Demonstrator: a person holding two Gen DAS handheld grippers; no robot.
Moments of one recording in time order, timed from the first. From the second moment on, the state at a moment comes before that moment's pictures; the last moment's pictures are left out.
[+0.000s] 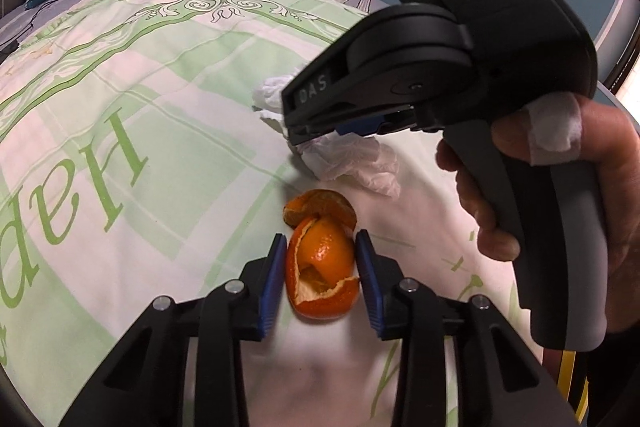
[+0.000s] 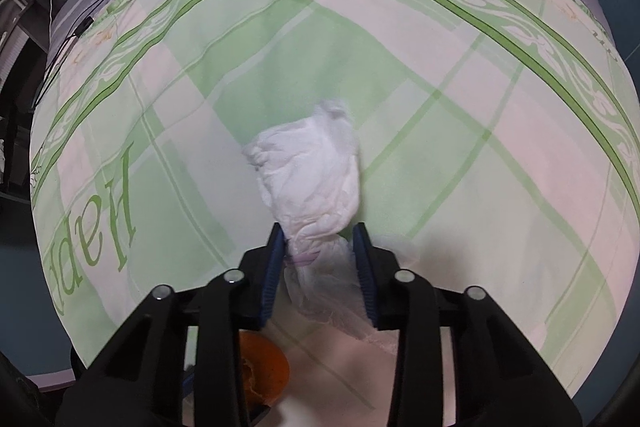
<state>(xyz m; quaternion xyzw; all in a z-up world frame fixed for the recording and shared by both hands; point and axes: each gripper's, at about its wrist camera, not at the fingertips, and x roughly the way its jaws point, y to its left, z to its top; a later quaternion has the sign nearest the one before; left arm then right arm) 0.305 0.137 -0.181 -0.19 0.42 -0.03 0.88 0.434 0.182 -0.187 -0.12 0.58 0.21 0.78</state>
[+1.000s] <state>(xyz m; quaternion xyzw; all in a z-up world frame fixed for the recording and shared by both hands) 0.183 0.122 -0.088 -0.16 0.34 -0.06 0.92 0.312 0.074 -0.047 -0.02 0.47 0.26 0.84</state>
